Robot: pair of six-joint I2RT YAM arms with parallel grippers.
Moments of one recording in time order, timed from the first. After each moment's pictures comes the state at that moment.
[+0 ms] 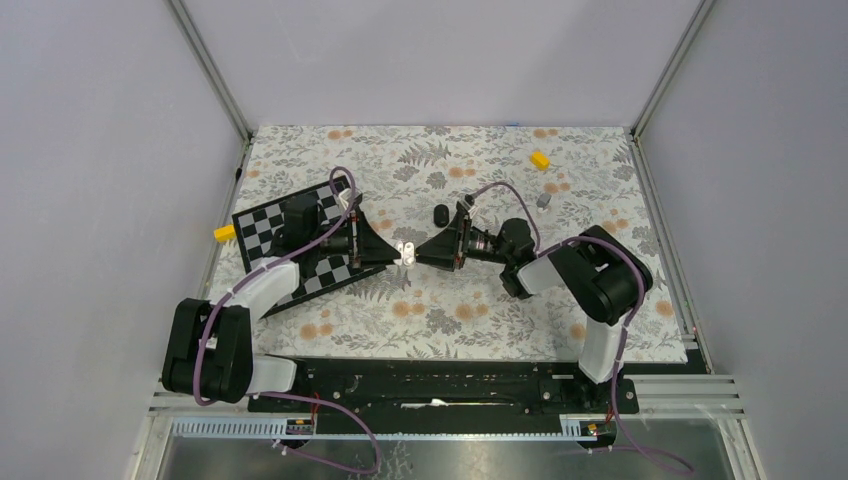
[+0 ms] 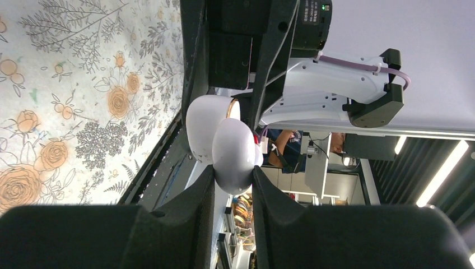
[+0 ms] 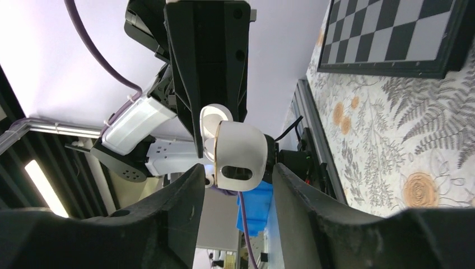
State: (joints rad) left arm -0.18 1.32 0.63 0.25 1.21 -1.04; right arm 0.59 1.90 0.65 1.38 -0.82 1.55
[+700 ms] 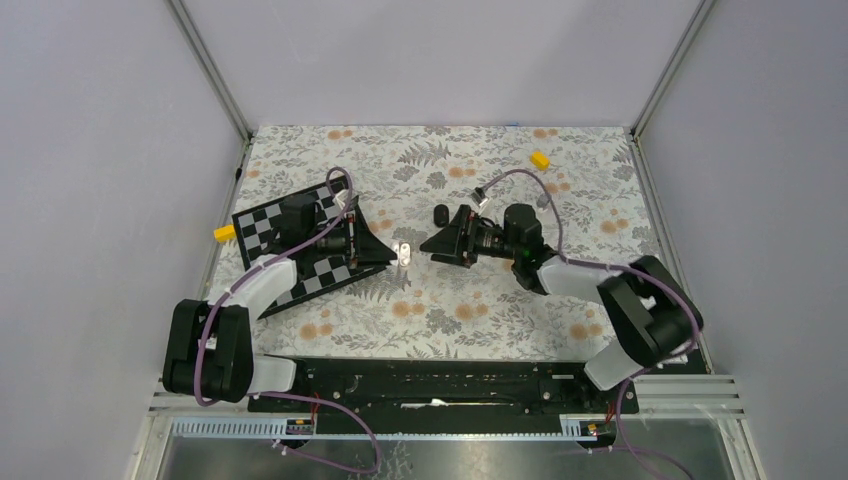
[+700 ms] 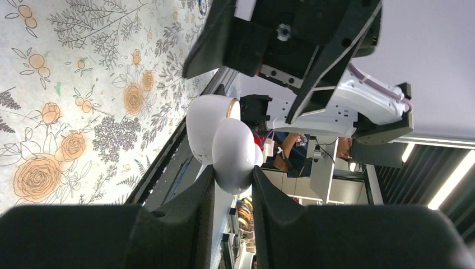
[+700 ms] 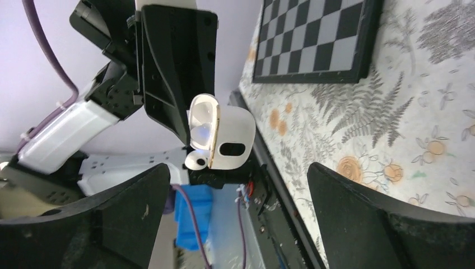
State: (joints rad) left arm -0.15 1.32 0.66 0.12 1.20 -0.93; right arm 0.56 1.62 0.66 0.80 -0.75 1.17
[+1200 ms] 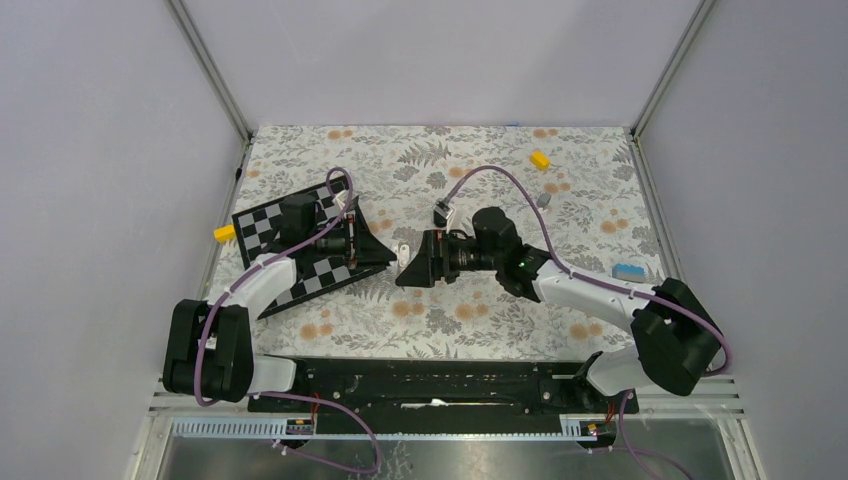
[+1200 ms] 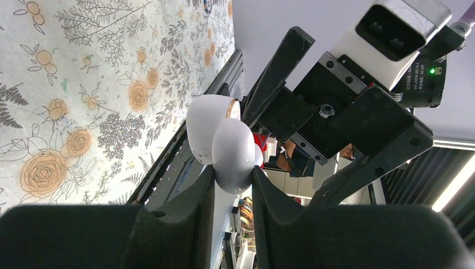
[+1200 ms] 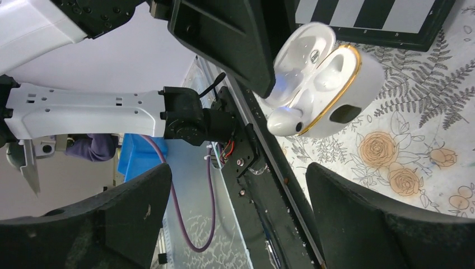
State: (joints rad) left arm -0.14 1.32 0.67 0.05 1.20 -0.89; right arm 0.79 1.42 0.81 0.27 -0.61 0.81
